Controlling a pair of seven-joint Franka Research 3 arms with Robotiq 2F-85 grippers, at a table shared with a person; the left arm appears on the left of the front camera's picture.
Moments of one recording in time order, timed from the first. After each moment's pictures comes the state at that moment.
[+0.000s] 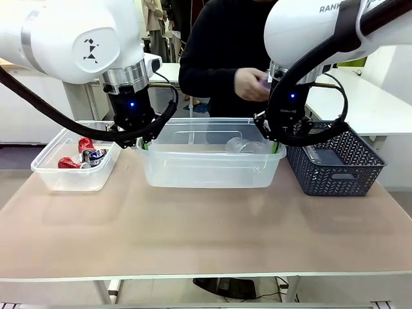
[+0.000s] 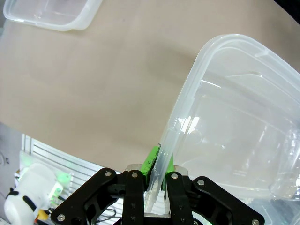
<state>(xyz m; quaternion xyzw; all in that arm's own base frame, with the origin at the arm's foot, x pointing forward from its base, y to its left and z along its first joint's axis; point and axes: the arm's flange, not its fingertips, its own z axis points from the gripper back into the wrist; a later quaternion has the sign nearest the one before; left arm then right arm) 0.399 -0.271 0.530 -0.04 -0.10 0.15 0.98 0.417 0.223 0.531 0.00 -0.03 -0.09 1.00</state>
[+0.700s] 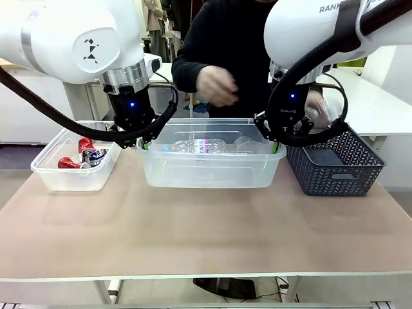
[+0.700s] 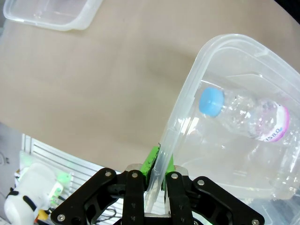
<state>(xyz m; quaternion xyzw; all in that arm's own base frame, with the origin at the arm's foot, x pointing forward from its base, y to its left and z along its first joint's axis) 0.398 -0.271 0.530 -0.04 -0.10 0.15 0.98 0.417 0.223 0.531 0.00 -0.03 -0.09 1.00</state>
